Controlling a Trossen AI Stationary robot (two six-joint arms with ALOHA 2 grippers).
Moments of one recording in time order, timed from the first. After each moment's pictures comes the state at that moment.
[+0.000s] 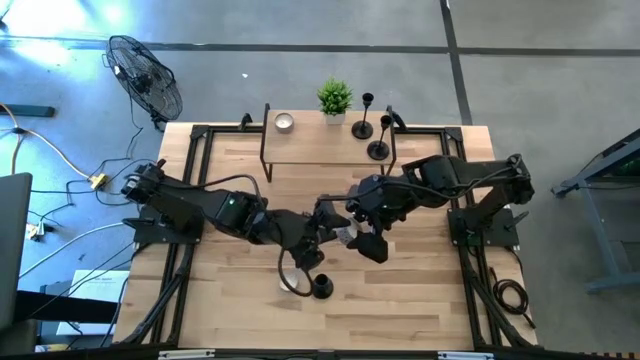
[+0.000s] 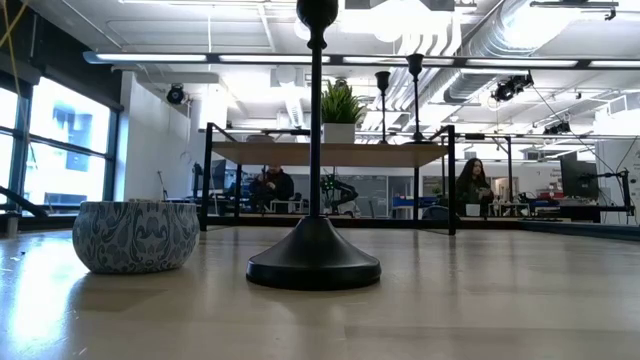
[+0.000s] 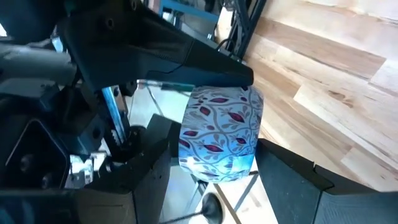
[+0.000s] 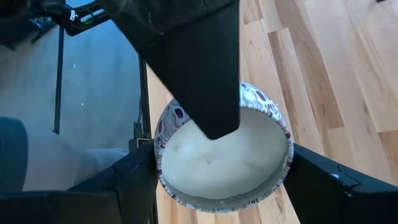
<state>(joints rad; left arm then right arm) -0.36 1.67 1.80 -0.58 -0.49 1.09 0.23 1.67 2.00 -1.19 -0.11 0.52</state>
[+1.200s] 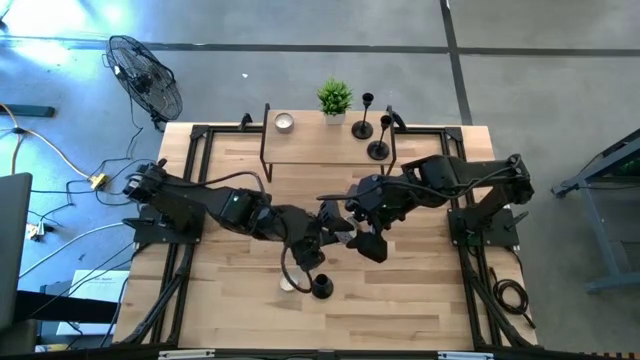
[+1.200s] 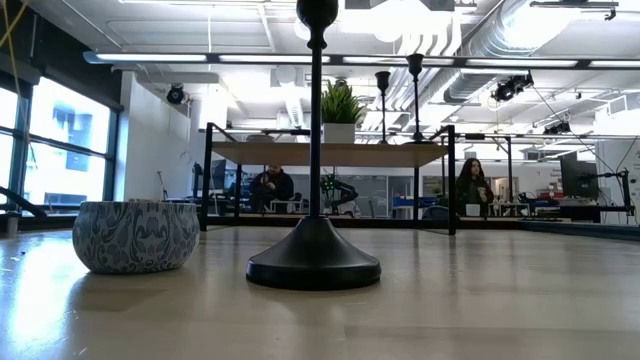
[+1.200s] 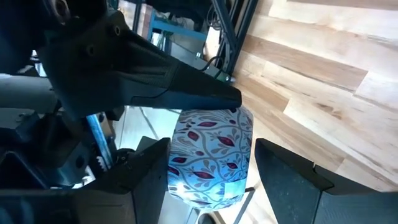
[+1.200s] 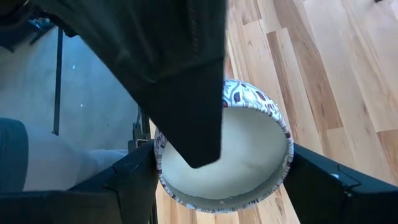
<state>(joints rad) -0.33 1.68 1.80 -0.57 -0.37 1.12 0.23 1.67 2.00 -1.18 -0.10 0.52</state>
